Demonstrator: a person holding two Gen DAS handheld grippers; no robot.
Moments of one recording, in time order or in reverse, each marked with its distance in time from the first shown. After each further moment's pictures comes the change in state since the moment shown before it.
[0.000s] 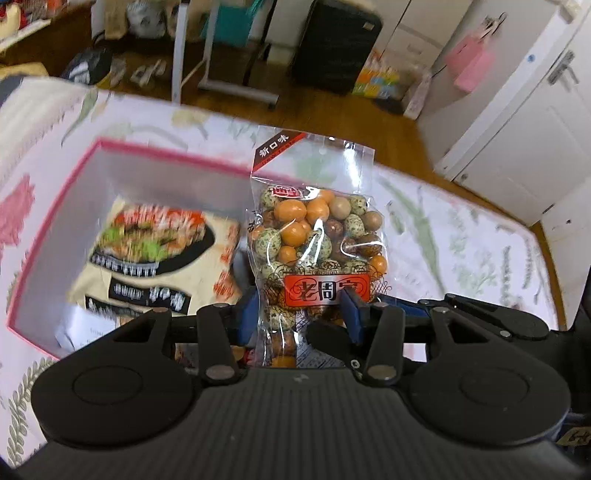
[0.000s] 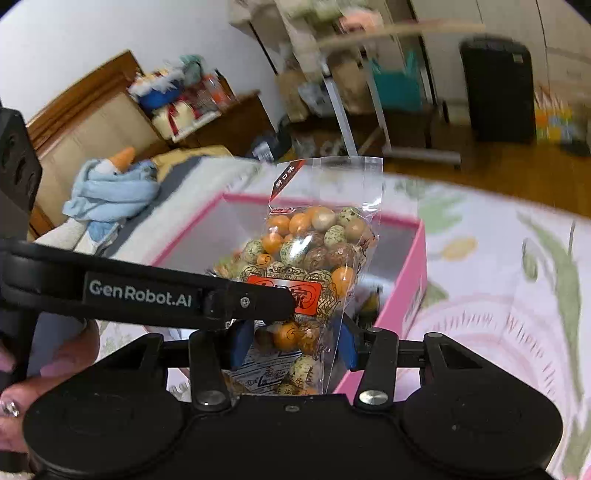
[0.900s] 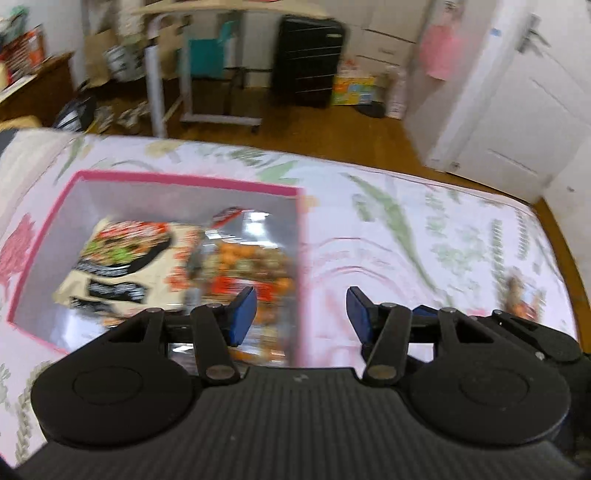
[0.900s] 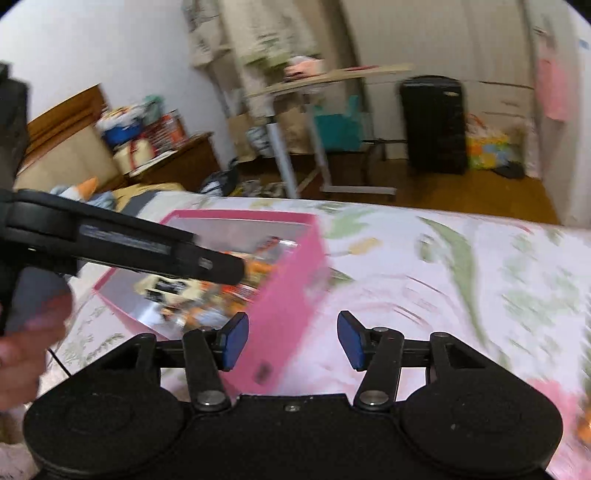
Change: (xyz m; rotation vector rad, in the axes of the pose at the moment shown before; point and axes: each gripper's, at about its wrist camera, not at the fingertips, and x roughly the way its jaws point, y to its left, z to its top) left arm -0.028 -0.081 -0.040 0.172 -0.098 0.017; right arm -0.108 -0.029 -0.071 0.024 -0.182 -0.194
